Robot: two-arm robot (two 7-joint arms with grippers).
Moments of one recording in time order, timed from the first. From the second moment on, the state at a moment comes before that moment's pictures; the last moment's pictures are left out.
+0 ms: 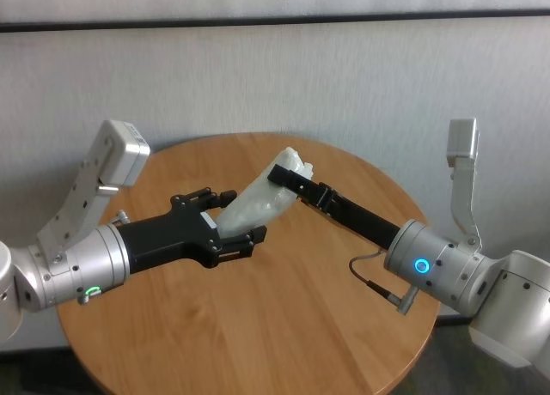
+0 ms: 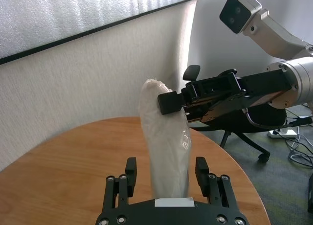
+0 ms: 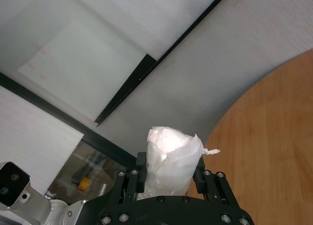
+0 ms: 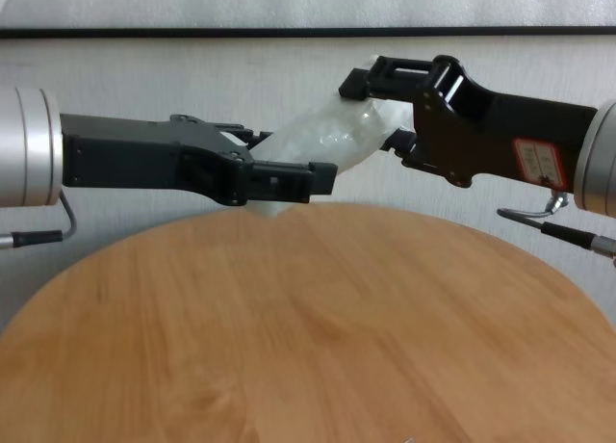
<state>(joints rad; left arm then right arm) -0.34 0.59 0.48 -1.65 -0.49 0.16 -0.61 0.32 0.46 -0.51 -1.62 1.40 0.33 0.18</state>
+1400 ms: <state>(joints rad) -0.34 0.59 0.48 -1.65 -0.49 0.16 -0.61 0.34 0.51 -0.55 -1.59 1.34 0.17 0.11</state>
